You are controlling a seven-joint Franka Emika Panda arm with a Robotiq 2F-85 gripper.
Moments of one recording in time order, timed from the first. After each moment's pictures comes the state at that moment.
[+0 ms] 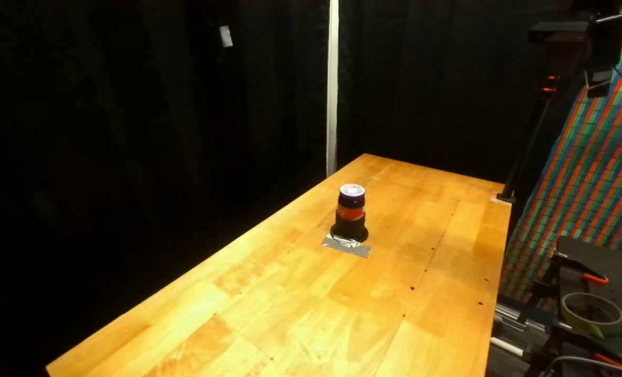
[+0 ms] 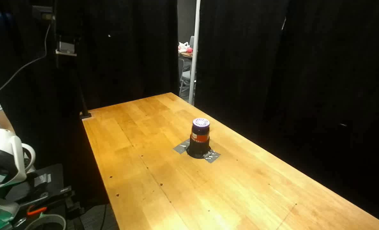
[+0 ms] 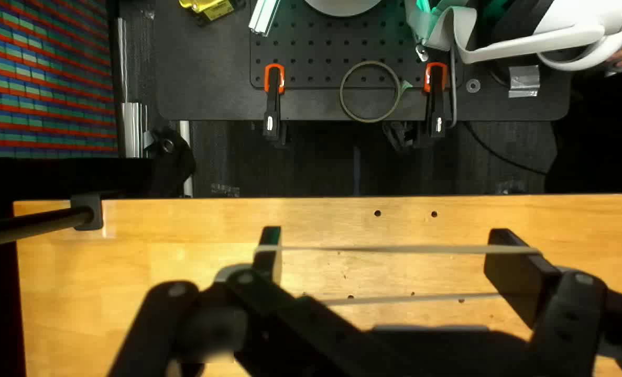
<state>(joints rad) 0.01 -0.60 0.10 -2.32 -0.03 1.48 0.05</state>
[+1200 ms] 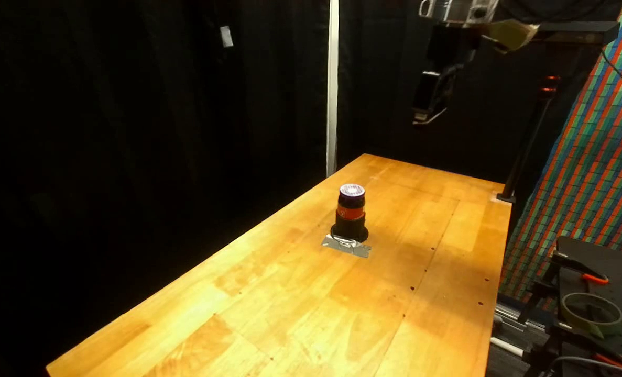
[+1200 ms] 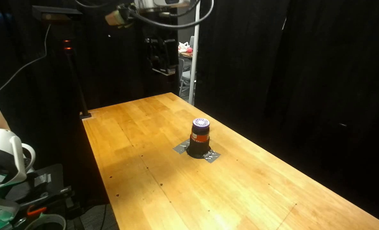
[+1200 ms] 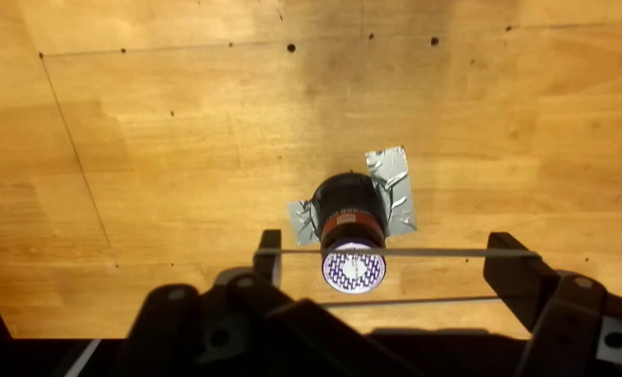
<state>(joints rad) 0.03 -0.15 0.20 -2.17 -0.09 2.13 0.26</state>
